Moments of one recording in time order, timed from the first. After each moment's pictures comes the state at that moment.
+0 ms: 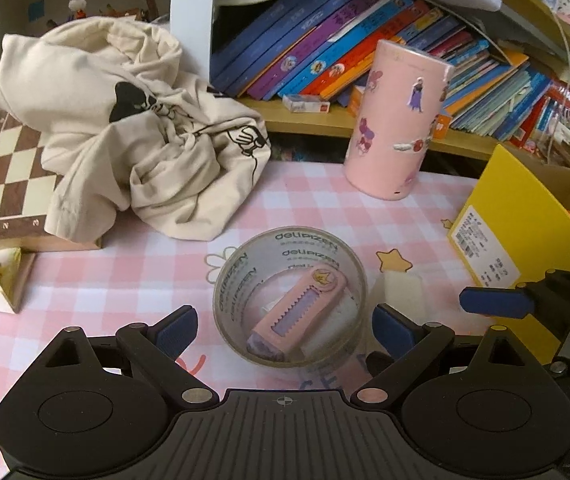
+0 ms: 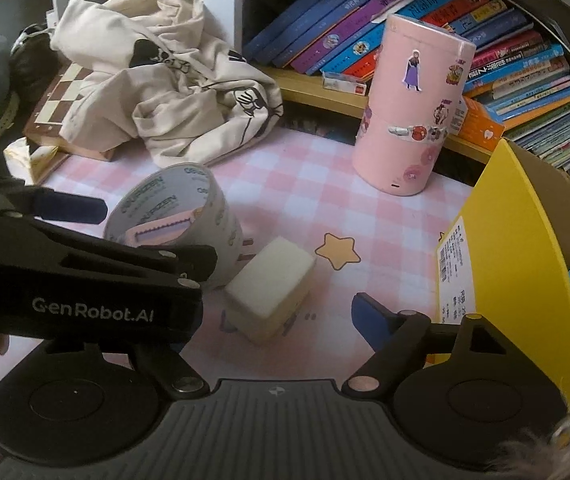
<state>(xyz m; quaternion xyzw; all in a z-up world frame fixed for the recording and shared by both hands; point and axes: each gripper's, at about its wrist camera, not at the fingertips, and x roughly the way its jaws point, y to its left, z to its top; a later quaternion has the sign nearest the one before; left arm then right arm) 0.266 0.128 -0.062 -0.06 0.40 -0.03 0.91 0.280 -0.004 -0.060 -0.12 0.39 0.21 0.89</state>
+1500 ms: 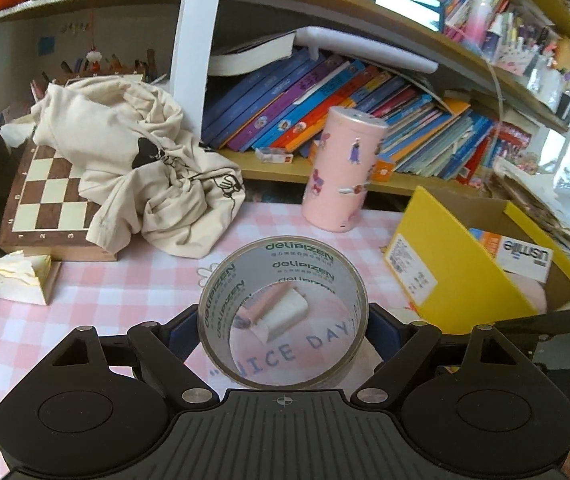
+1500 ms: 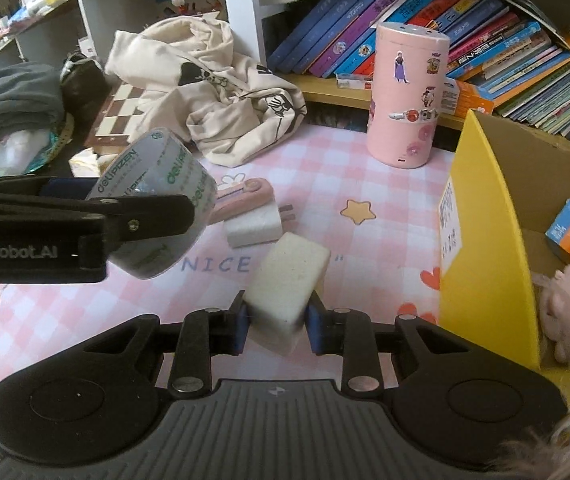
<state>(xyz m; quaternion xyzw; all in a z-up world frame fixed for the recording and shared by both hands) 0.179 0.133 -0.006 -0.08 0.33 -0.07 0.94 0.212 -0.041 -0.025 -0.06 0.41 0.26 0.87</state>
